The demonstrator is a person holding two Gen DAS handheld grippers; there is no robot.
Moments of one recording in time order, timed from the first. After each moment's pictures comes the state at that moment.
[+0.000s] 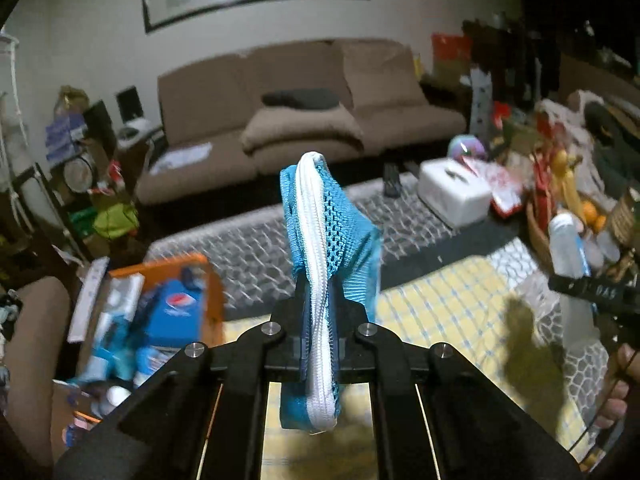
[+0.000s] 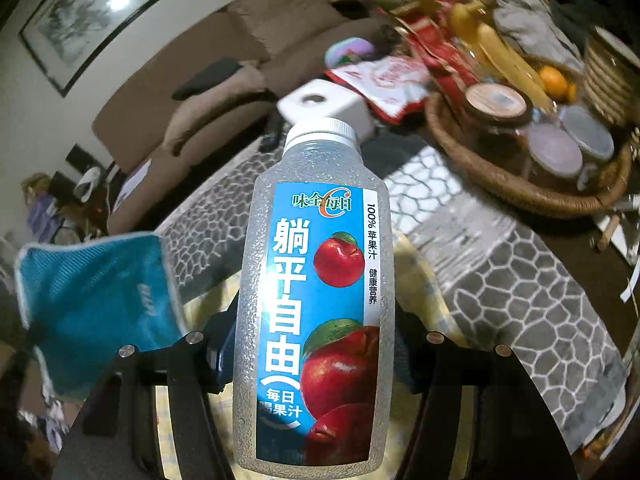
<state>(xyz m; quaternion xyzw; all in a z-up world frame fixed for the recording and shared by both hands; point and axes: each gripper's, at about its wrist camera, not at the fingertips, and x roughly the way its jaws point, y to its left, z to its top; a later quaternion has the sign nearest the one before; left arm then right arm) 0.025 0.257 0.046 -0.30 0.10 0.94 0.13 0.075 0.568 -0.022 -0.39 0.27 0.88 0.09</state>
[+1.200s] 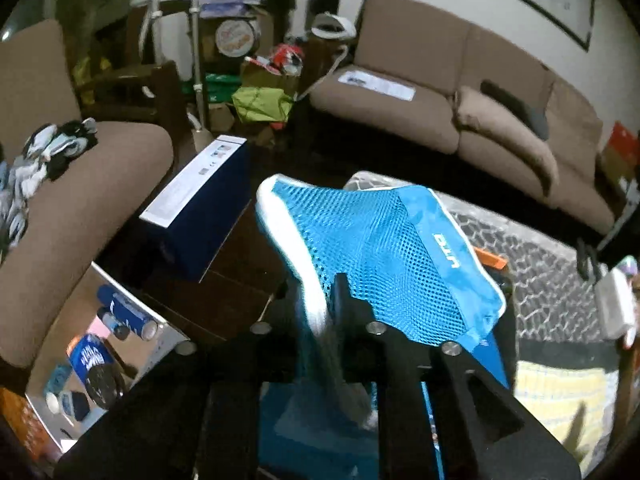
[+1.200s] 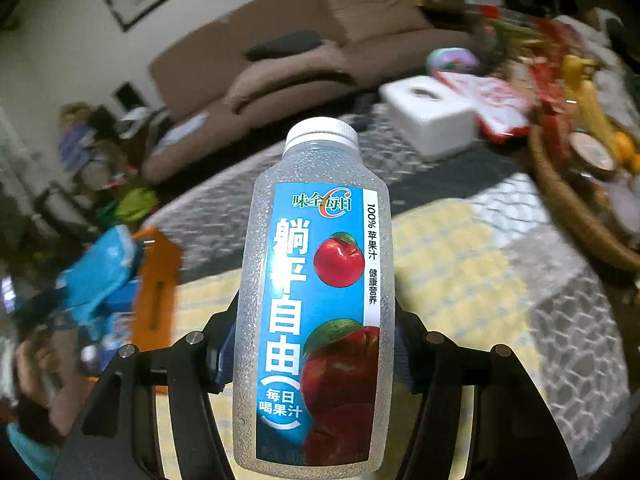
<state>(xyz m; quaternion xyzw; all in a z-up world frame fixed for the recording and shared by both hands) -0.128 -0.085 -0.040 -0.40 -0.11 0.90 -0.11 0.034 0.466 -0.019 -0.40 0.19 0.90 -0.02</state>
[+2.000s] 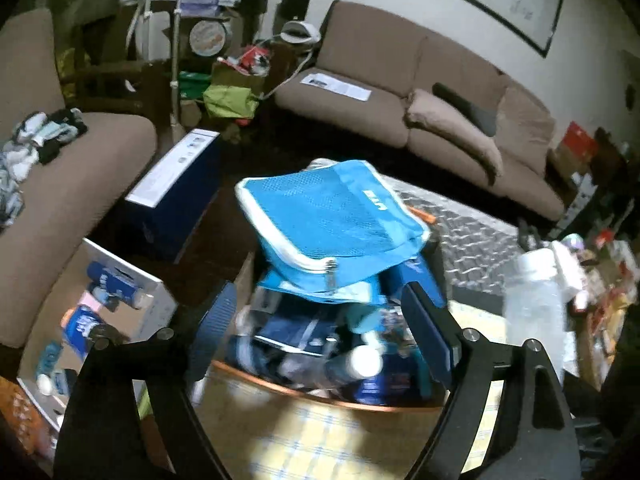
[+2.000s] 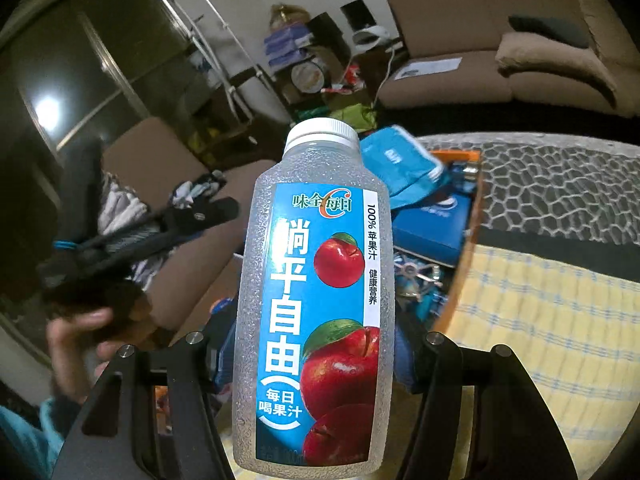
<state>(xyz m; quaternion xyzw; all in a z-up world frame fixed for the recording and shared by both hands) -0.012 -0.083 0.002 -0.39 -0.14 0.91 -0.04 0.005 0.177 -0.036 -0.40 0.11 0.83 -0.38</state>
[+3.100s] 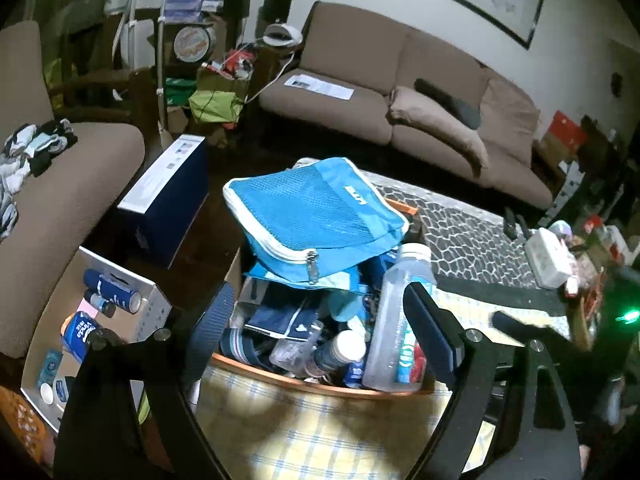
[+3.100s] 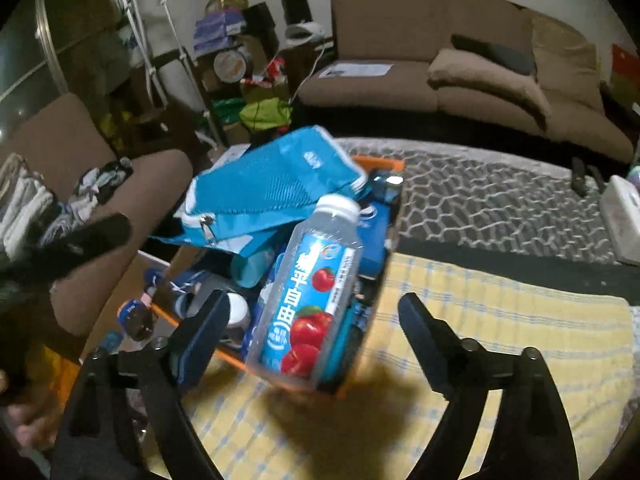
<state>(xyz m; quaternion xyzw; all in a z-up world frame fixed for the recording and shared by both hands) 0.002 -0.069 0.012 -0.38 -0.12 0.91 0.00 0.005 0.161 -0.020 -0.41 0.00 0.89 -0.22</state>
